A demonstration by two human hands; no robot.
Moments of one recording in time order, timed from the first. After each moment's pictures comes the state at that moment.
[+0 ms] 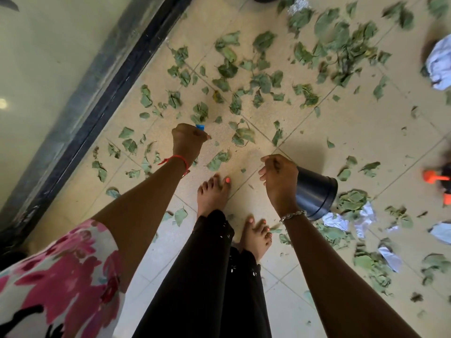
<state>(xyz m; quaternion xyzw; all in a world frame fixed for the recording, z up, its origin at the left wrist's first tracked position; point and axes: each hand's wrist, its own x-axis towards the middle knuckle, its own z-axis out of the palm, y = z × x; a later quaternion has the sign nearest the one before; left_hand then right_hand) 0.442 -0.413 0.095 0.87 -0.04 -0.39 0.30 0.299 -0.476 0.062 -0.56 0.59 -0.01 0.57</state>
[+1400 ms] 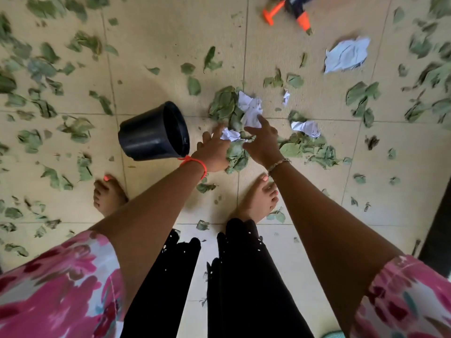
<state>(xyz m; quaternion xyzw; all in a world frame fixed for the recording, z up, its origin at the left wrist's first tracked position) 0.115 -0.498 0.015 0.57 -0.60 -0.50 -0.25 -0.019 -0.513 -0.006 -0.55 0.68 0.12 0.47</state>
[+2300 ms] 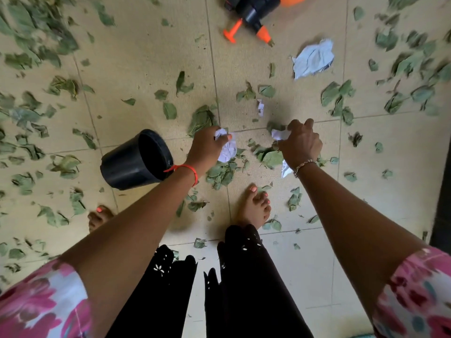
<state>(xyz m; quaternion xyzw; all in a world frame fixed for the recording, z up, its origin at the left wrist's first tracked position) 0.085 -0.537 0.010 0.67 -0.48 -0.56 0.07 -0.113 -0.538 0.001 -0.52 0.80 0.18 0.26</state>
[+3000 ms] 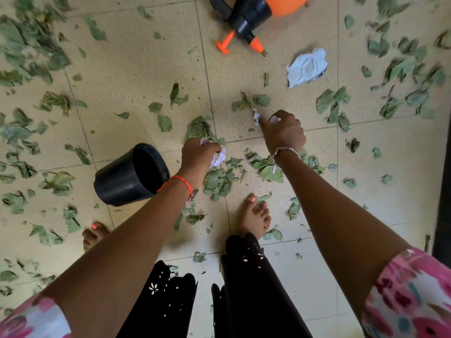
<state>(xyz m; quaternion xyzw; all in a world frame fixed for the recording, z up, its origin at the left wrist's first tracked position) 0.085 -0.543 0.010 0.73 -0.24 -0.62 0.15 -0.080 -0.573 -0.004 -0.40 0.86 0.02 0.30</state>
